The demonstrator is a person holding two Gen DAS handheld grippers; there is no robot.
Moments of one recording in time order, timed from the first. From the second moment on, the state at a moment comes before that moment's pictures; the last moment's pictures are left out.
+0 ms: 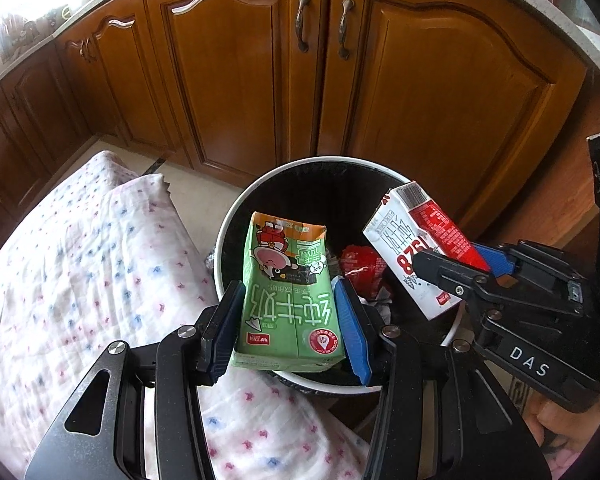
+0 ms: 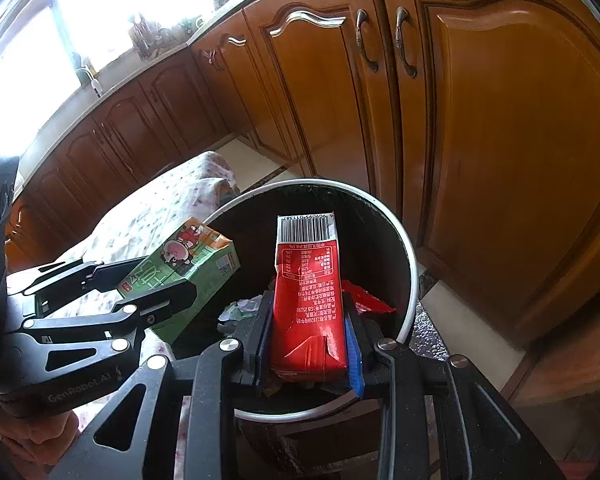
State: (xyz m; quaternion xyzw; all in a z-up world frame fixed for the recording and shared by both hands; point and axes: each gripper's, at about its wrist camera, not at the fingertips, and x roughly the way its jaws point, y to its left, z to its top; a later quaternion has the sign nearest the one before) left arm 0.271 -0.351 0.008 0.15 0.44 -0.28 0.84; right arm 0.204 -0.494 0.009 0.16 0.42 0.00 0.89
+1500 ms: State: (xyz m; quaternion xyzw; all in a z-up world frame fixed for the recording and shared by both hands) left arm 0.184 -0.198 0.013 0.02 0.41 -0.24 0.88; right arm 0.093 -0.424 0.028 0.25 0.30 0.00 0.92
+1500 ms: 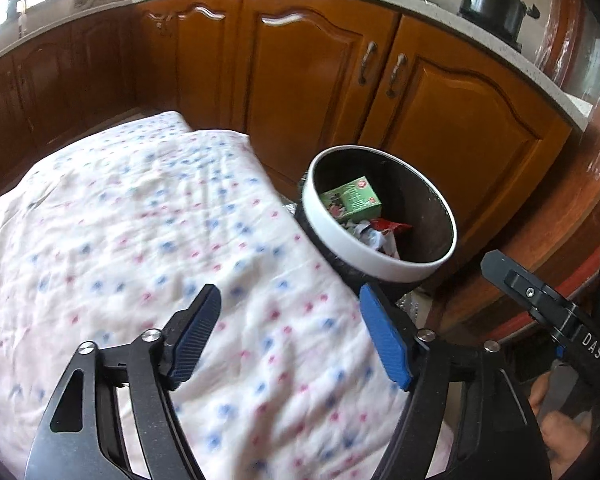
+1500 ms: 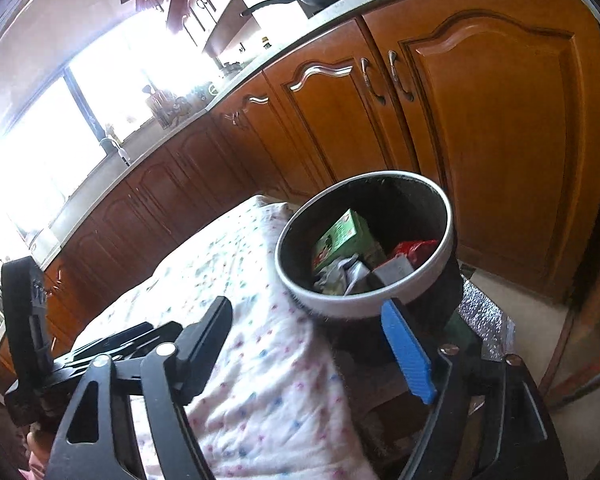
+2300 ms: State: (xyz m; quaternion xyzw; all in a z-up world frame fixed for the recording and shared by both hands) left arm 0.082 -0.089 0.043 0.00 0.19 -0.15 0.97; right arm 0.003 -0.344 0.058 0.13 0.12 -0.05 0.98
